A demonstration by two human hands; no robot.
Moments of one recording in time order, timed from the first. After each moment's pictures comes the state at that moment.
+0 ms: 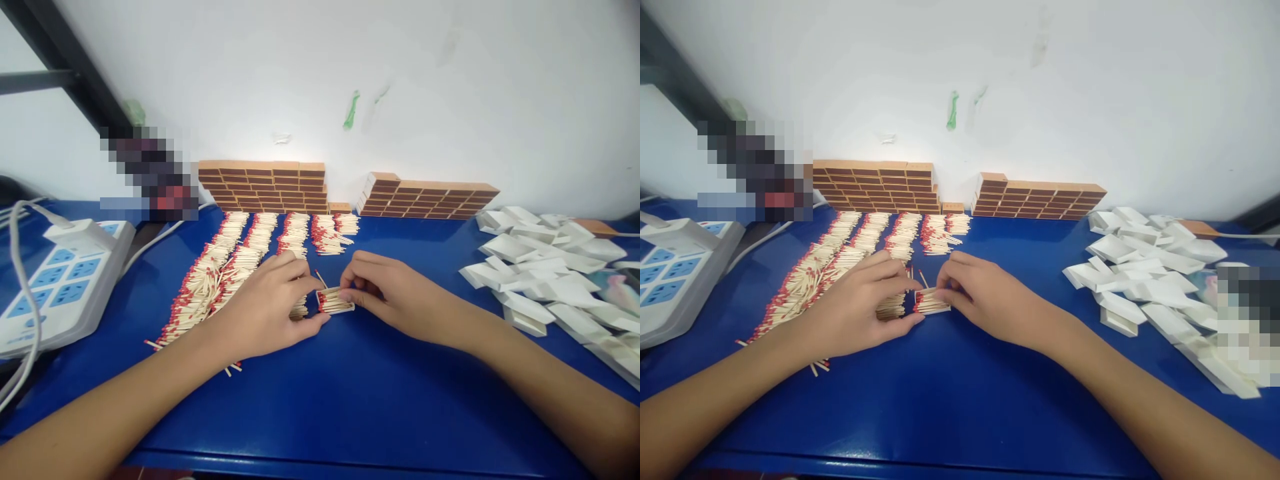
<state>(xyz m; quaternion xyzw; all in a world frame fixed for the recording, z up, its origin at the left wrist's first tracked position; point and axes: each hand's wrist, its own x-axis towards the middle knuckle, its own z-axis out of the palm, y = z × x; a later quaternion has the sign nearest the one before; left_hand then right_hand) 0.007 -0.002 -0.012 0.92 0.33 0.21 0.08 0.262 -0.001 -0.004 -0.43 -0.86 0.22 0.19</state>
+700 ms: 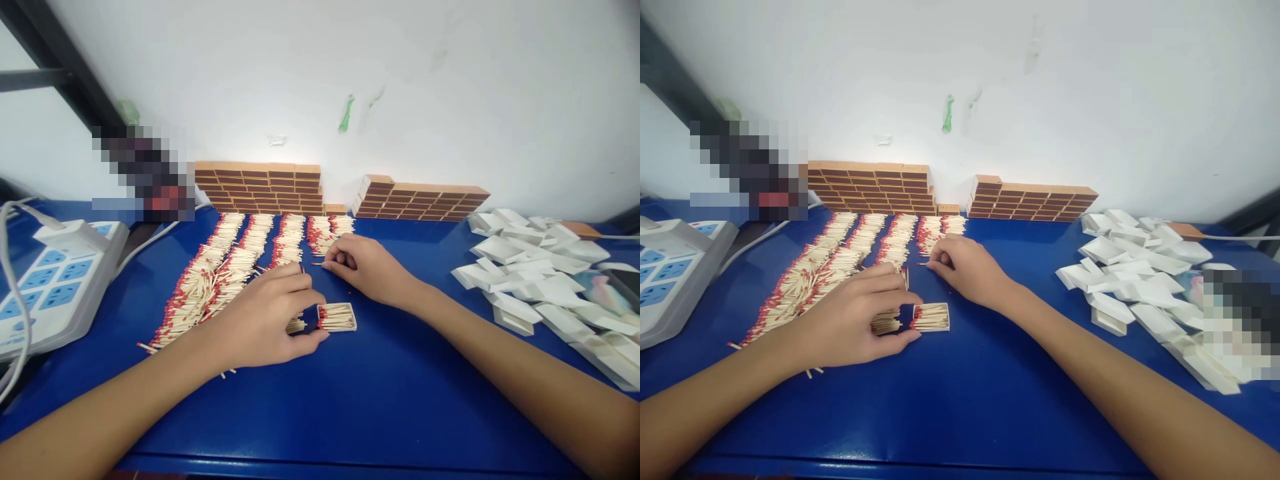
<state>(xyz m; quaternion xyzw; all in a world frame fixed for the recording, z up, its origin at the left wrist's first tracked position) 0.009 -0.009 -0.008 0.93 0.28 0.20 0.11 0.251 0.046 -0.026 -0.45 -0.84 0.17 0.25</state>
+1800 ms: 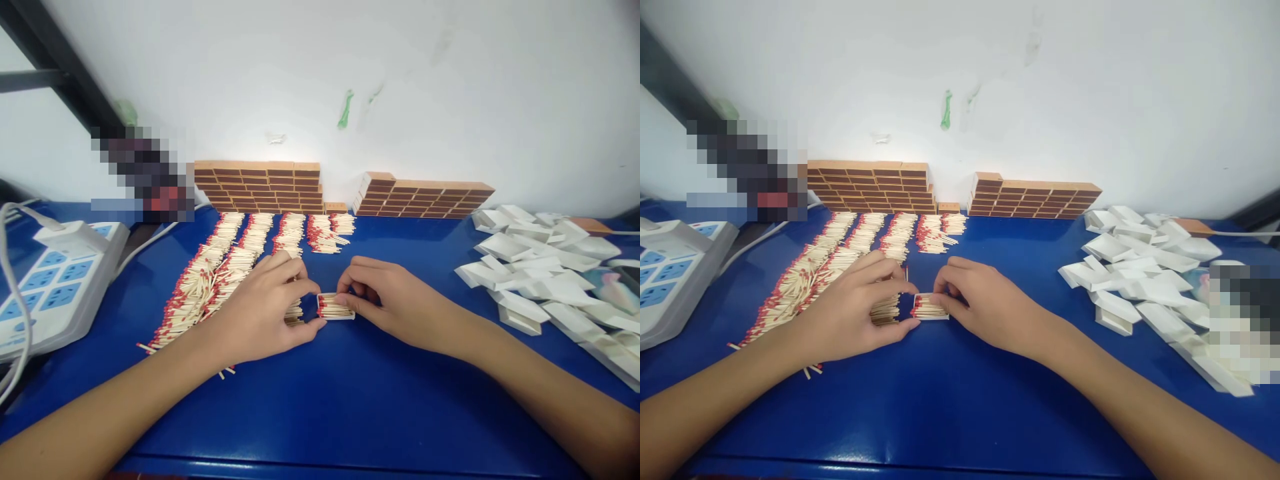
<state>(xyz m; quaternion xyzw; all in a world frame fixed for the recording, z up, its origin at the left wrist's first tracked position) 0.008 -0.004 -0.013 0.91 0.32 0.23 0.08 0.262 -0.008 -0.007 -0.44 -0.85 0.22 0.18</state>
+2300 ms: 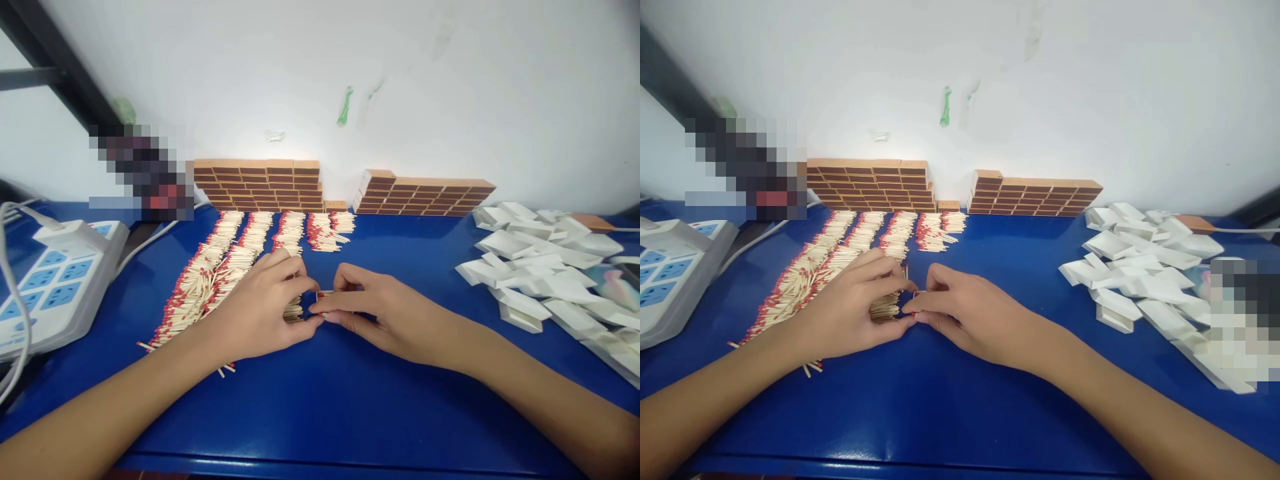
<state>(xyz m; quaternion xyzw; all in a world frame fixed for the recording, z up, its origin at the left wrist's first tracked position) 0.007 -0.003 -0.013 0.92 0.32 0.23 0.07 0.260 -0.020 -0.007 -0.31 -0.90 0.23 0.20</state>
